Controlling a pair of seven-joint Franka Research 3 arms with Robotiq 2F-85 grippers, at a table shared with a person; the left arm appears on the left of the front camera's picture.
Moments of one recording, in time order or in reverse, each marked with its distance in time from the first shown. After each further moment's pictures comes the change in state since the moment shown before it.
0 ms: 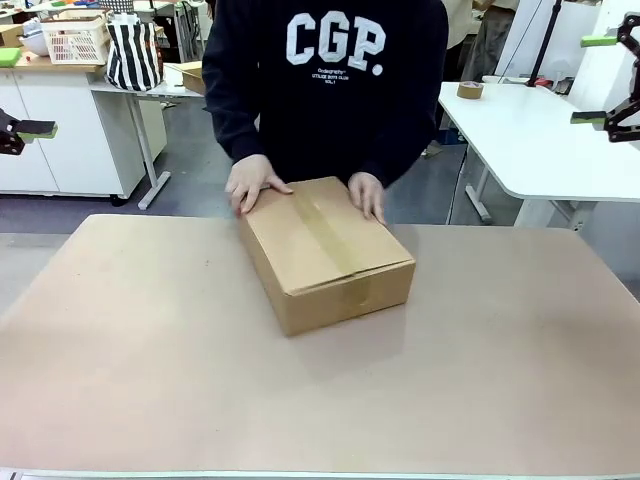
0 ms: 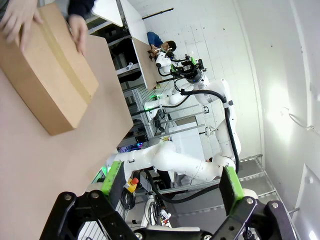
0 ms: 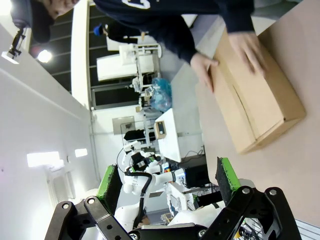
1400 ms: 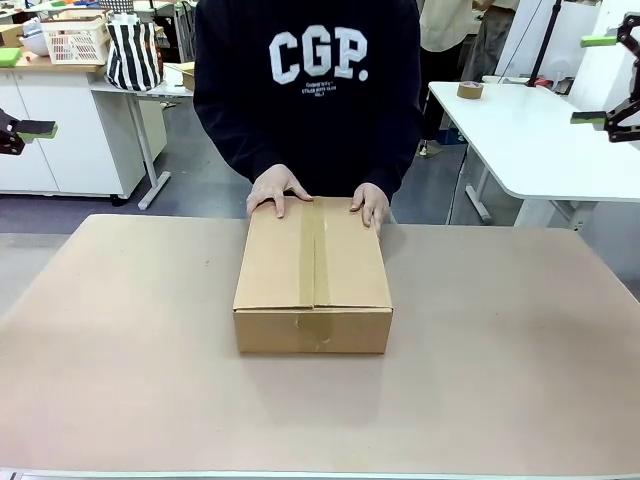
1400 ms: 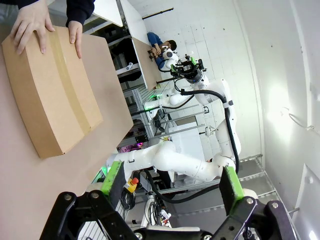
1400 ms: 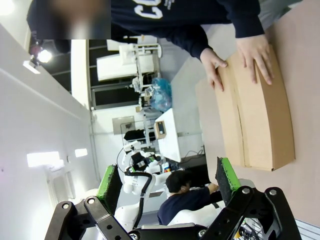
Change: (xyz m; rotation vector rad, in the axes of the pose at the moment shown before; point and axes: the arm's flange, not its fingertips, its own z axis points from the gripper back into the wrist) left arm 0.000 0.000 0.000 0.000 0.000 0.000; right arm 0.000 0.000 0.000 0.000 0.000 0.000
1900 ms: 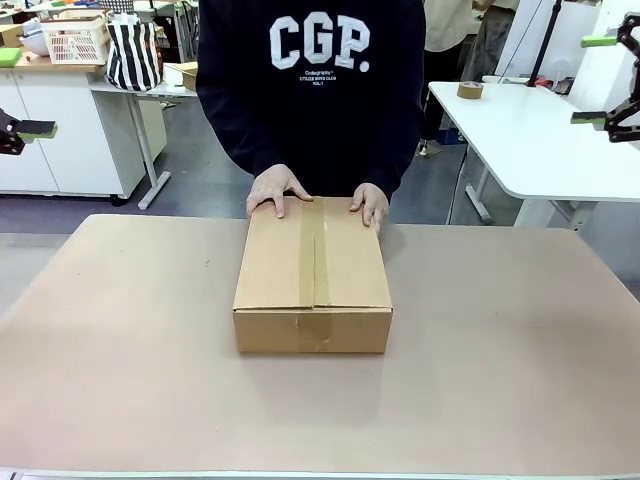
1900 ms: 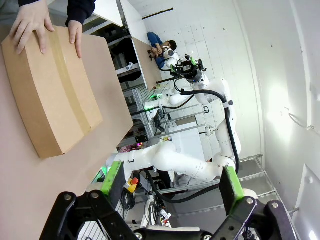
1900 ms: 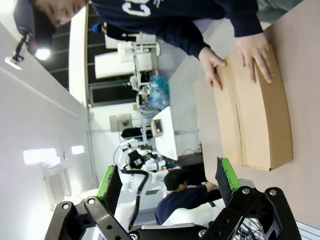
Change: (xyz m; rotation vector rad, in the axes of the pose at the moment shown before) left arm 0.000 0.000 0.000 0.000 0.000 0.001; right arm -0.001 0.000 -0.007 -0.015 0.019 0.022
